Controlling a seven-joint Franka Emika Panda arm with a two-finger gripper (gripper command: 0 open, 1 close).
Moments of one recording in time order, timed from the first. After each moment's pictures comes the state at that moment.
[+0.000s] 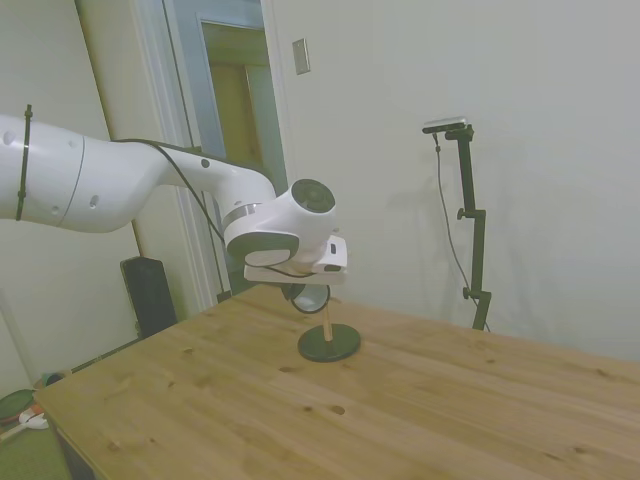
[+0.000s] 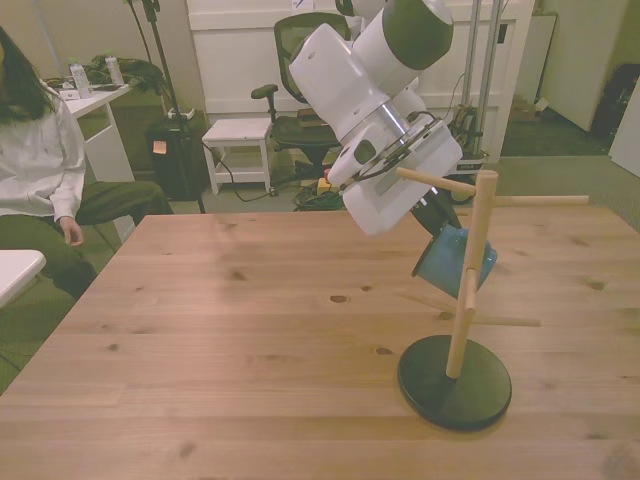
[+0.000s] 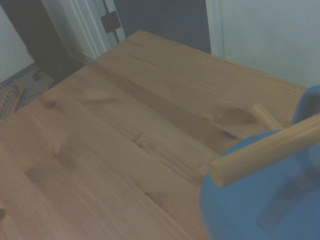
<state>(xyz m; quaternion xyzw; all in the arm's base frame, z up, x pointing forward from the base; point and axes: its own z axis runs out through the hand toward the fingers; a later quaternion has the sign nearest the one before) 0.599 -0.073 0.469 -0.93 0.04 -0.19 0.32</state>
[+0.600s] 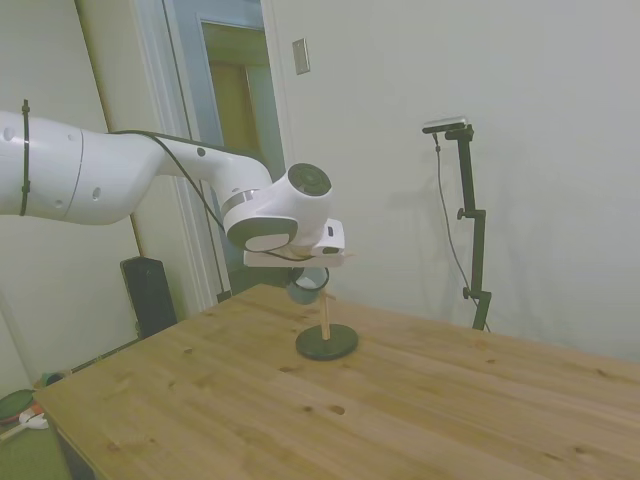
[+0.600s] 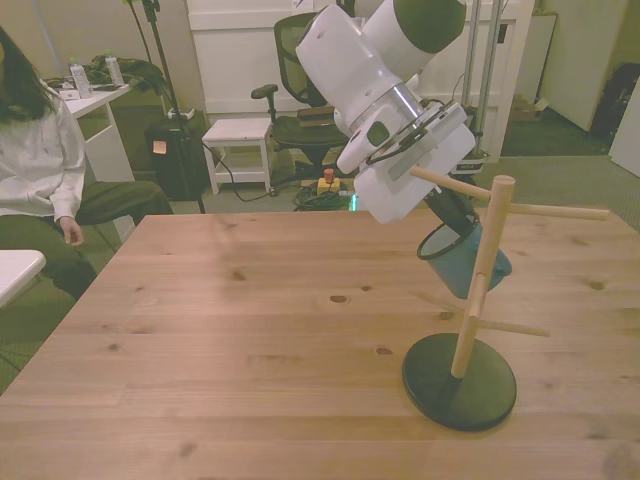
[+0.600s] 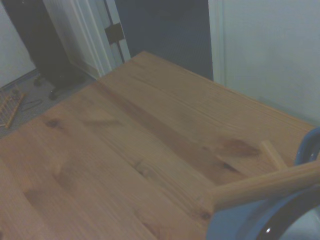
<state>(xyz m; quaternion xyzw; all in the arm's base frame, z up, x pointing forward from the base) 0.614 -0.059 0.492 -0.92 0.02 -0.21 0.32</state>
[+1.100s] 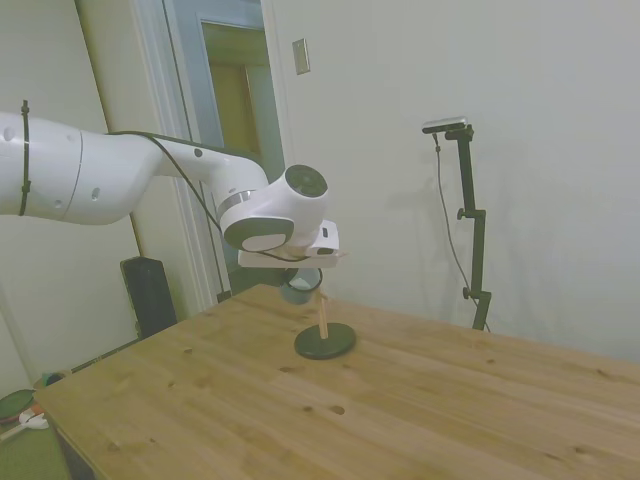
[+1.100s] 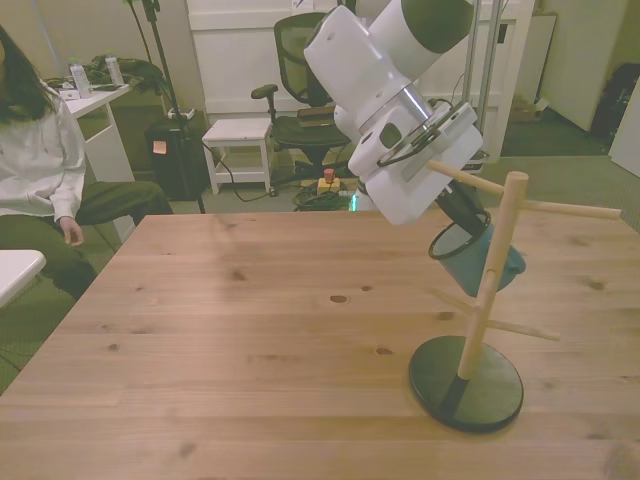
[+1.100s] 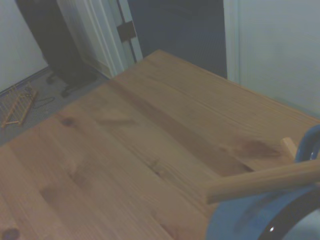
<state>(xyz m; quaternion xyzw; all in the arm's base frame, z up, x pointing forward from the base) 0.610 -0.045 0.489 -0.92 0.01 -0.19 0.33</state>
